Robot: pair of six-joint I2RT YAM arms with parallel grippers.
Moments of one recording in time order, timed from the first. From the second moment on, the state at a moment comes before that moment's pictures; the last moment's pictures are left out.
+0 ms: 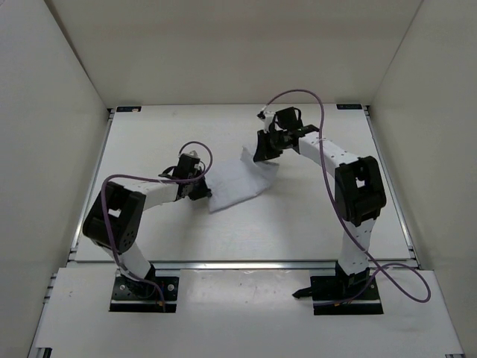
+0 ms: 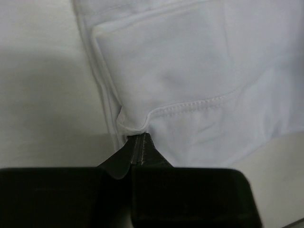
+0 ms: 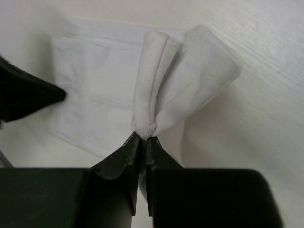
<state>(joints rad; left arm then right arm) -0.40 1.63 0.79 -0.09 0.04 -0.69 0.36 1.97 1.50 -0.41 -0.51 0.07</state>
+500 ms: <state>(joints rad) -0.46 1.90 1.01 0.08 0.20 -0.79 0.56 1.99 1.64 -0.46 -0.55 0.17</state>
